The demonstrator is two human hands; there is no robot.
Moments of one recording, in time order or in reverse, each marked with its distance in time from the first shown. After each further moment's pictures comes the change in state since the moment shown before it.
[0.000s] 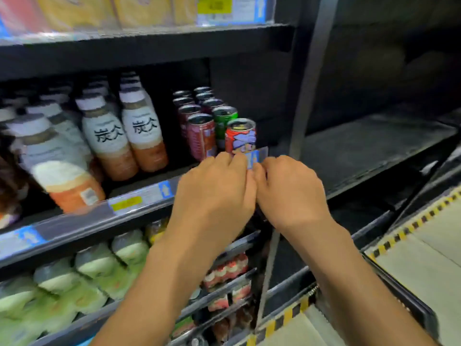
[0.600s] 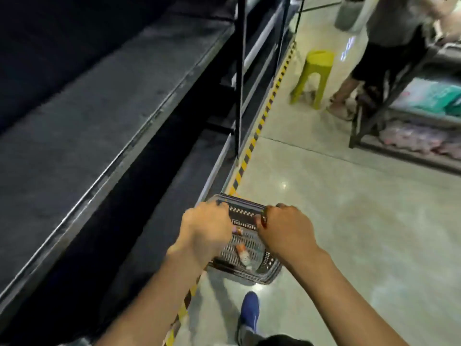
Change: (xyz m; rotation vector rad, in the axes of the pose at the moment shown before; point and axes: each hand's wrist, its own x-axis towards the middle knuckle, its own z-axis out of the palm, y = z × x) left_hand 0.092 0.458 0.419 -0.128 -0.826 0.636; right_hand -0.095 0.575 0.044 -0.196 -0.451 0.860
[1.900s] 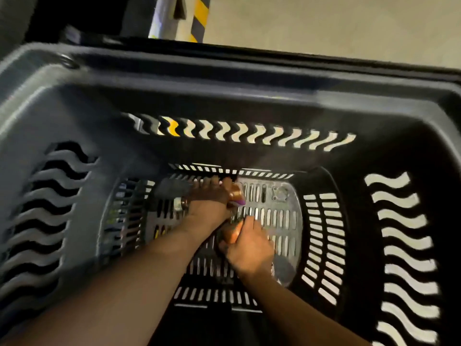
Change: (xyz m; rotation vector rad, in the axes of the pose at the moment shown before) left_hand 0.394 0.007 0.900 -0.130 -0.412 0.142; right_hand 0.366 0.121 0.876 0.378 -0.281 0.573
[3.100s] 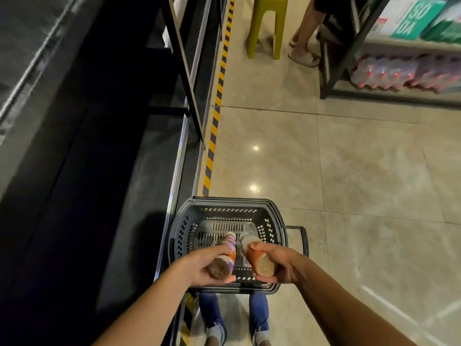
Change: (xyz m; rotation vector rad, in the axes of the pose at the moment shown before) left_hand -0.436 0.086 -0.501 -1.691 -0.695 -0.750; right_hand -0.389 -0.067 -0.520 0.998 -0.699 0.512
